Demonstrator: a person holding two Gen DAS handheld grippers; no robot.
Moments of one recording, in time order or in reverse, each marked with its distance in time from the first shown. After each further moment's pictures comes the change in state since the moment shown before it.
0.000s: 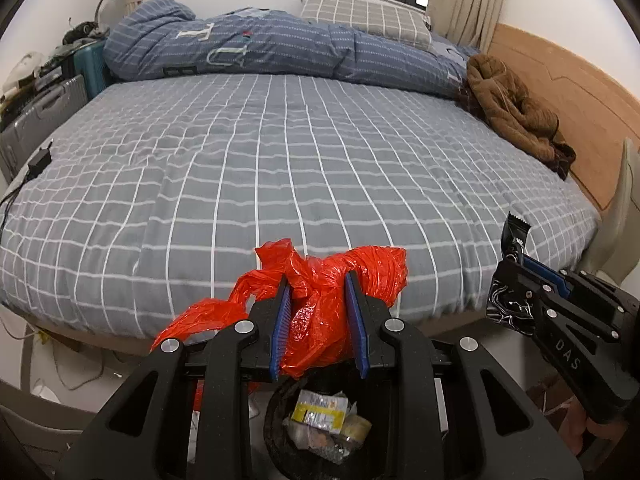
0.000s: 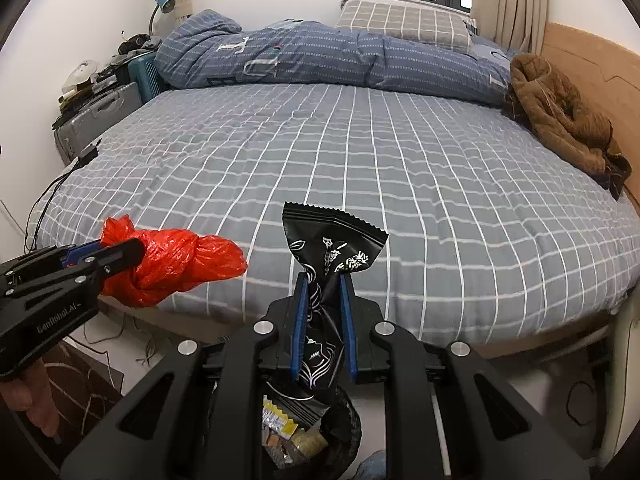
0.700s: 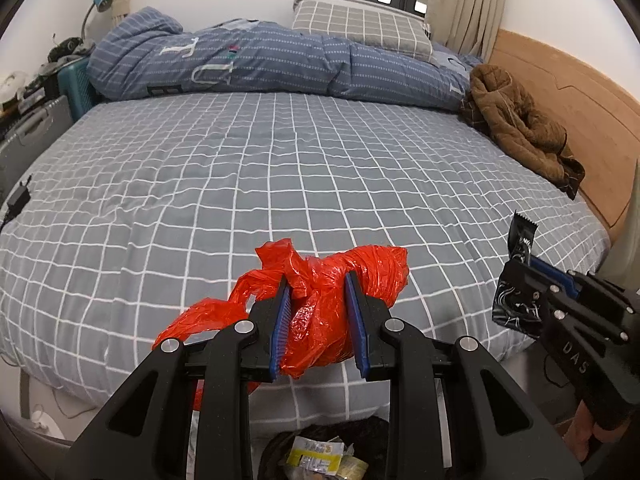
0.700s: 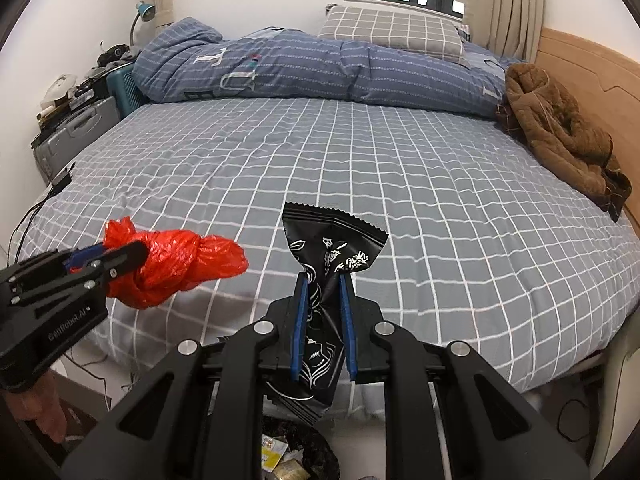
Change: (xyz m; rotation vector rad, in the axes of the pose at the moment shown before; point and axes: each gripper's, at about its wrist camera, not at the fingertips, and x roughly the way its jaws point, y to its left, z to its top) left arm 0.053 -0.015 0.076 0.011 -0.039 -0.001; right arm 0.044 -0.031 0.070 0.007 -0.021 -0.040
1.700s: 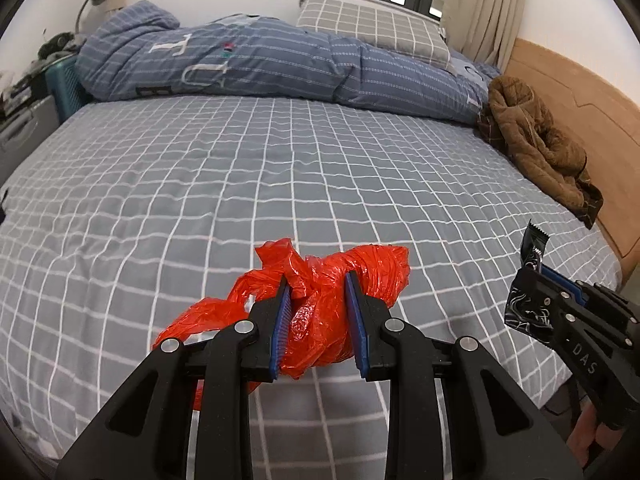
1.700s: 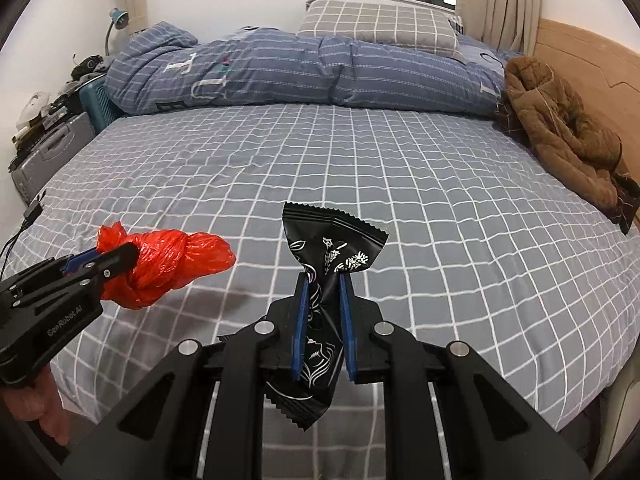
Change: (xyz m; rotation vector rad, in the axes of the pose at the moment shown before) left arm 0.084 0.003 0.070 -0.042 -0.005 -0.002; right arm 0.079 -0.036 0.068 0.037 0.009 -0.023
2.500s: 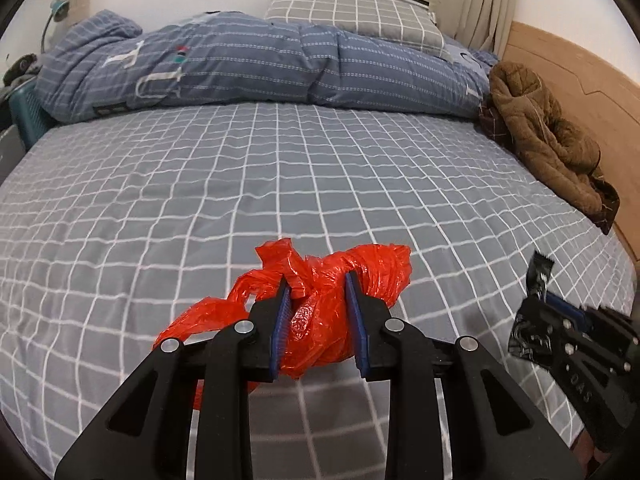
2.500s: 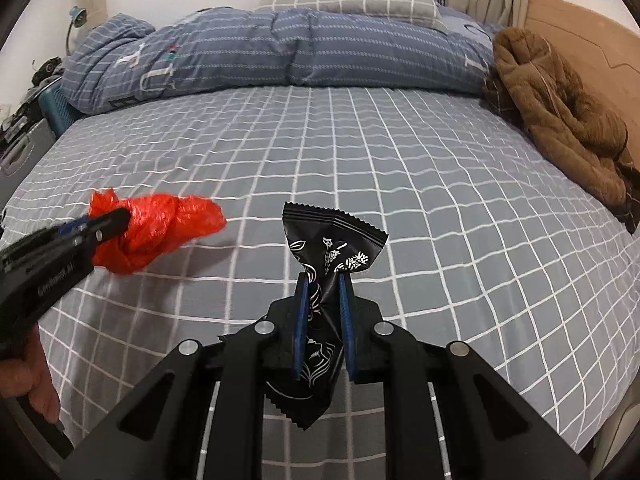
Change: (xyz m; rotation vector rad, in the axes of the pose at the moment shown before) left arm 0.115 -0.047 0.069 0.063 0.012 -0.009; right arm 0.095 -0.070 0.043 0.039 0.068 -0.056
